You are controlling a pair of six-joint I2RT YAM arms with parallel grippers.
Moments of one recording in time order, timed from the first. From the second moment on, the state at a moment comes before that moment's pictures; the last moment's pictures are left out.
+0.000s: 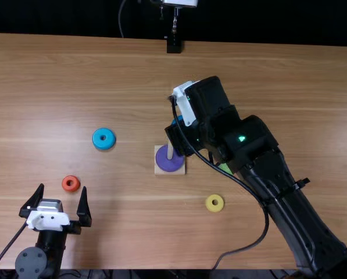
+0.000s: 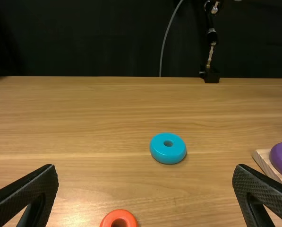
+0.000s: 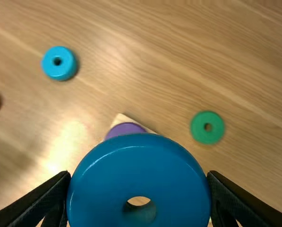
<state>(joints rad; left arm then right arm) -0.04 0.01 0.03 -0.08 0.02 -0.05 0.55 1.74 1.81 -1.03 -0.03 -0.03</state>
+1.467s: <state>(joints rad) -0.04 0.01 0.03 -0.08 0.02 -0.05 0.60 1.82 1.83 -1.02 -0.03 0.03</state>
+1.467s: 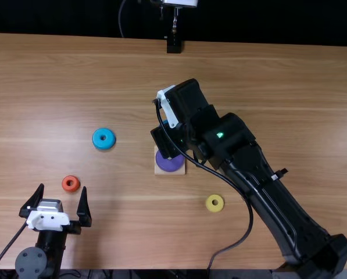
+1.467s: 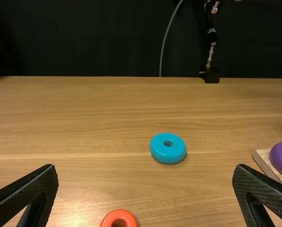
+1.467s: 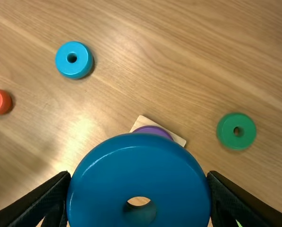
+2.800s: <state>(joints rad) -0.04 0.01 0.03 -0.08 0.02 -0.05 0.60 1.89 1.83 -1.01 -0.03 0.03</state>
